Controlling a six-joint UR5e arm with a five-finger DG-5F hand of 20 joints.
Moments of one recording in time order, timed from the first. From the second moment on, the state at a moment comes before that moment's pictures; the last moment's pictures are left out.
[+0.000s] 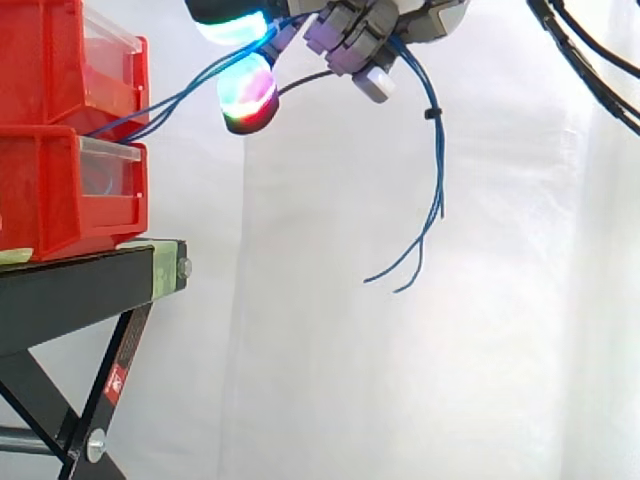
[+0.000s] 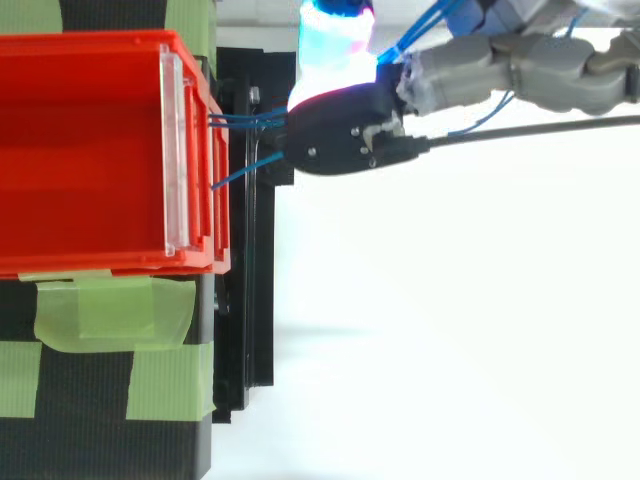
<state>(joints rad) 0.22 -1.94 -1.28 -3.16 -0.88 -0.79</state>
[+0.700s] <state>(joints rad) 0.21 -1.94 -1.28 -3.21 -0.87 -0.80</state>
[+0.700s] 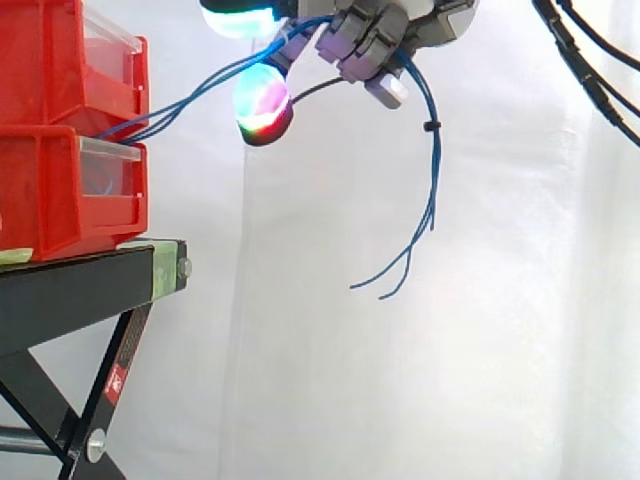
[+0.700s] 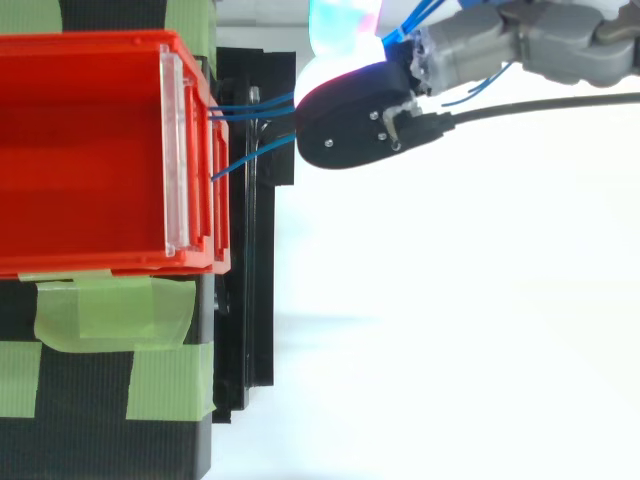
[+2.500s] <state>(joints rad) 0.21 -1.89 -1.28 -3.34 -0.89 -0.78</state>
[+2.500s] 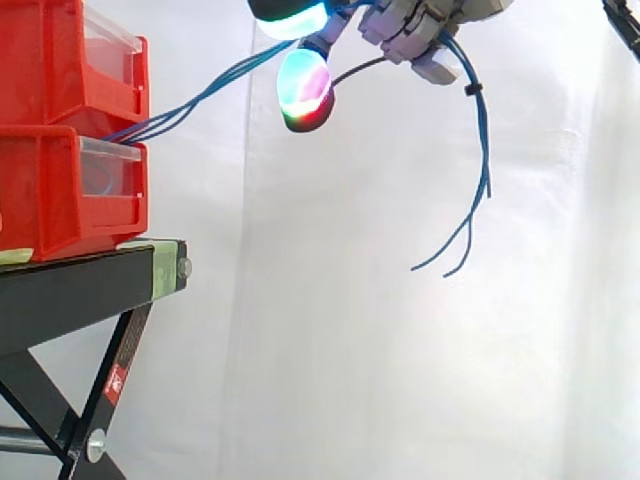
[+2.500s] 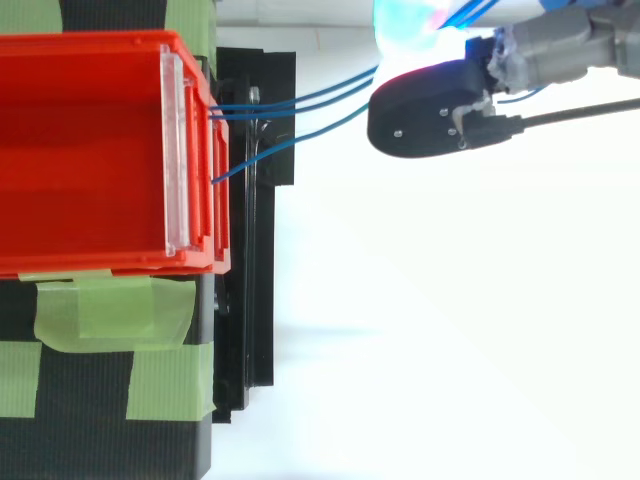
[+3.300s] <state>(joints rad) 0.22 -1.87 -1.28 -3.37 -0.89 -0.75</state>
